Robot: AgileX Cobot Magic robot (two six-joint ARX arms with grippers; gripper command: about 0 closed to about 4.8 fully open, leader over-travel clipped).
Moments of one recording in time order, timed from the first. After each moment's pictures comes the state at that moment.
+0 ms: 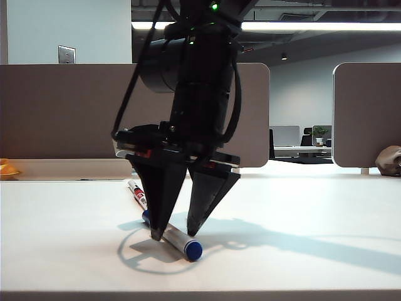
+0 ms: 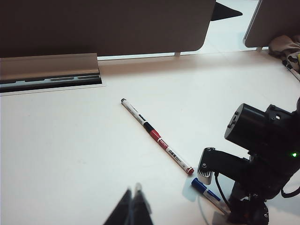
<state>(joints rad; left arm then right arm) -0.41 0.39 1.01 -0.89 -0.09 -0.08 0.83 2.03 1.53 -0.92 -0.15 -0.02</state>
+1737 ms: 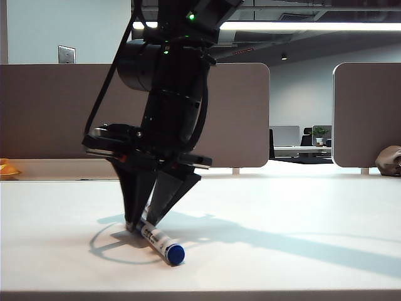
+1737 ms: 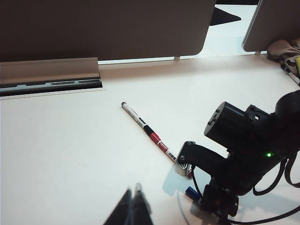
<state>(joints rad) -0.41 0.37 1.01 -0.89 -0.09 -0.08 0.86 2.11 1.64 -0.82 -0.15 0.04</state>
